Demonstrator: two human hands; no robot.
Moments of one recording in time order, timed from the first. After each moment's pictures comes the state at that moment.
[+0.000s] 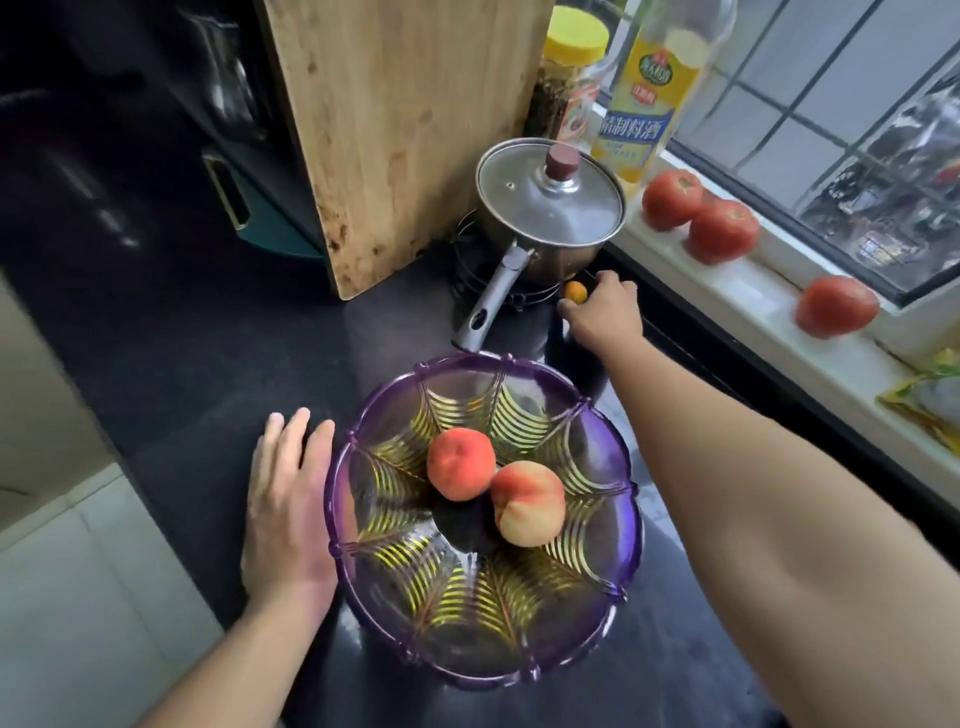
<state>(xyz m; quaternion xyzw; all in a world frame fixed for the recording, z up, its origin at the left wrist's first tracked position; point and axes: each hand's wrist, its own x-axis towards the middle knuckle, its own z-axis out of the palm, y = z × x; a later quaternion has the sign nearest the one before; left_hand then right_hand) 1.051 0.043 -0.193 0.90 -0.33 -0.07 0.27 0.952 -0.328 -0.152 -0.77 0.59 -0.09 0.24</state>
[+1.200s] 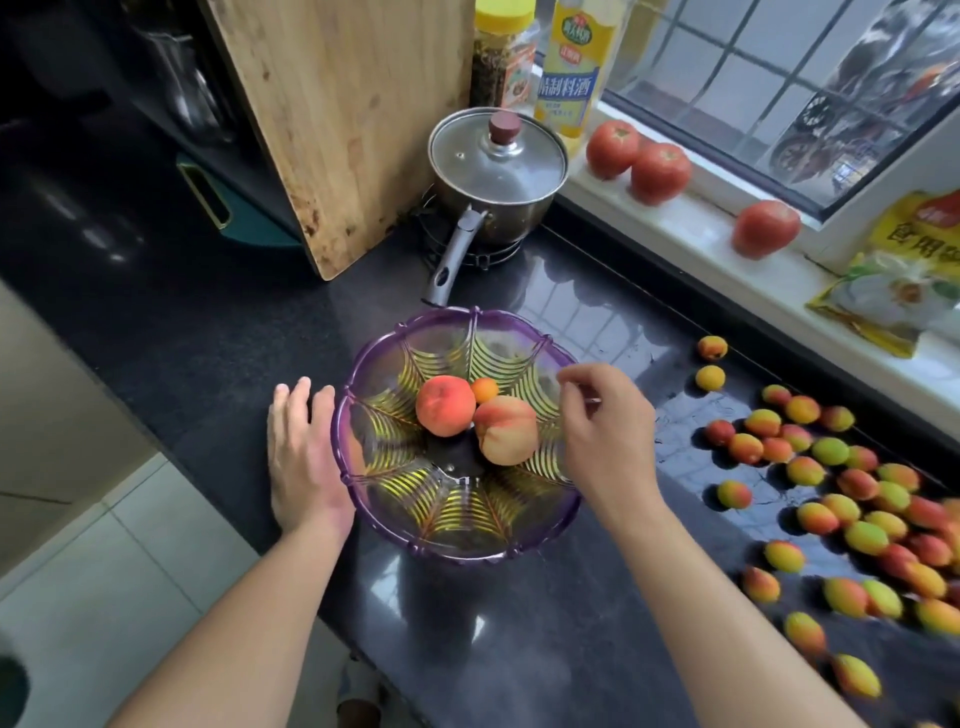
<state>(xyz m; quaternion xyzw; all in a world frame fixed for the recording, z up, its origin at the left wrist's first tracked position) 1.046 0.040 -0.175 0.91 -0.33 -0.08 0.23 0.831 -0.110 -0.101 -0.73 0.52 -0.32 0.29</state>
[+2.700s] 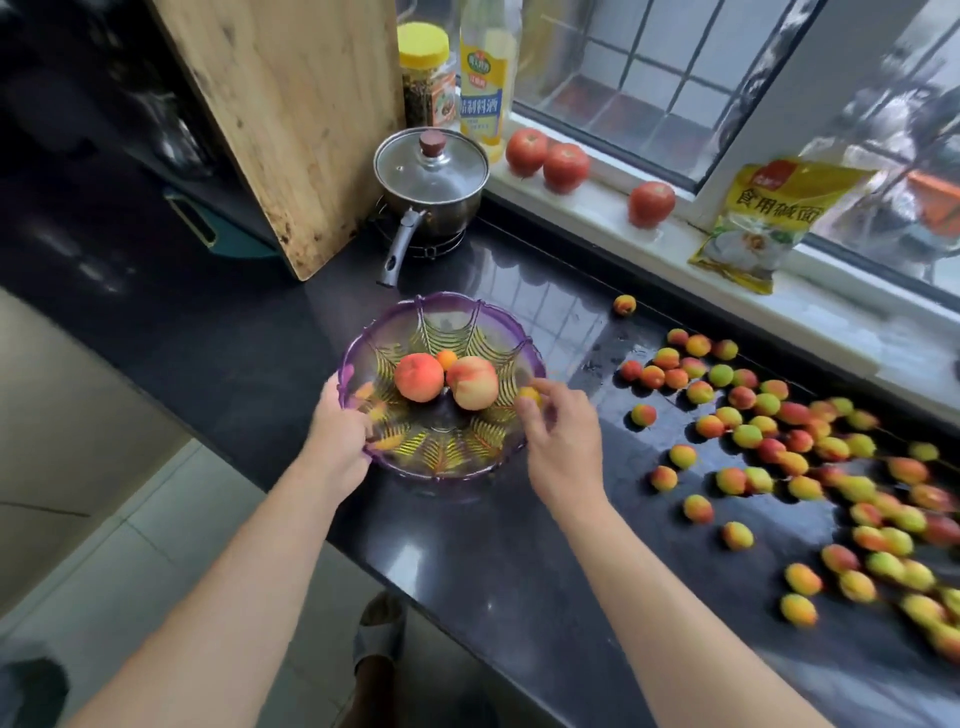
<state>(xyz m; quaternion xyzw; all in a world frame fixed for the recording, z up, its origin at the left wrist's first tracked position) 0.987 0.041 -0.096 0.64 -0.01 -0.48 0.60 0.767 -0.028 -0.067 -0.68 0.58 -0.27 0.35</state>
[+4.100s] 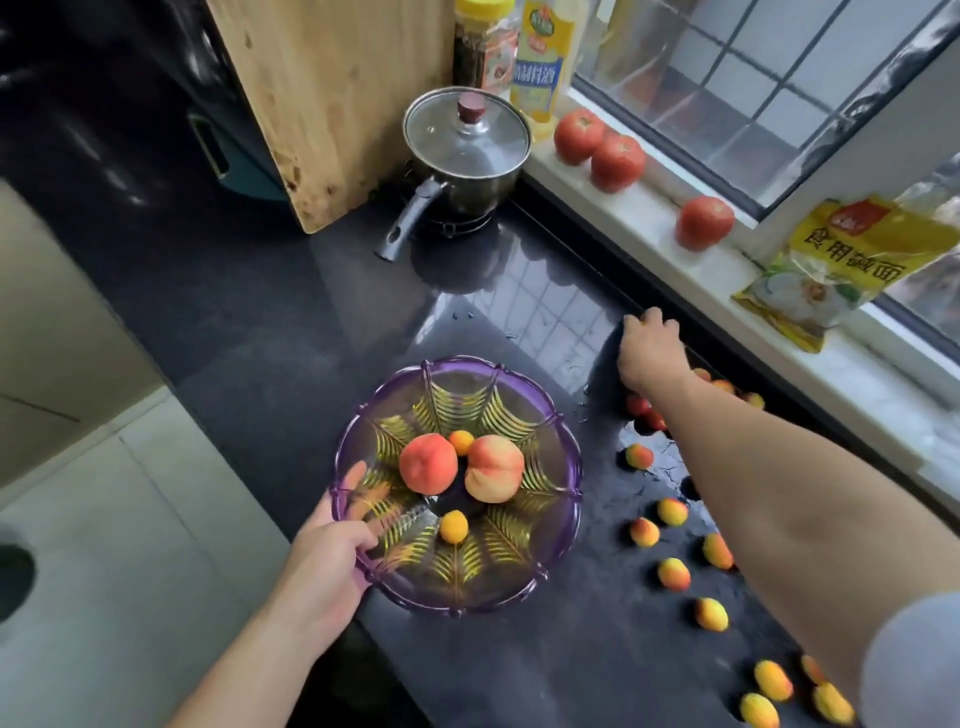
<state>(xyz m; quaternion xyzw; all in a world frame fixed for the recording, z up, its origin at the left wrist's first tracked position) 0.882 0.120 -0.137 0.58 0.15 -0.52 0.61 0.718 -0.286 -0.136 -0.85 0.51 0.13 0.02</state>
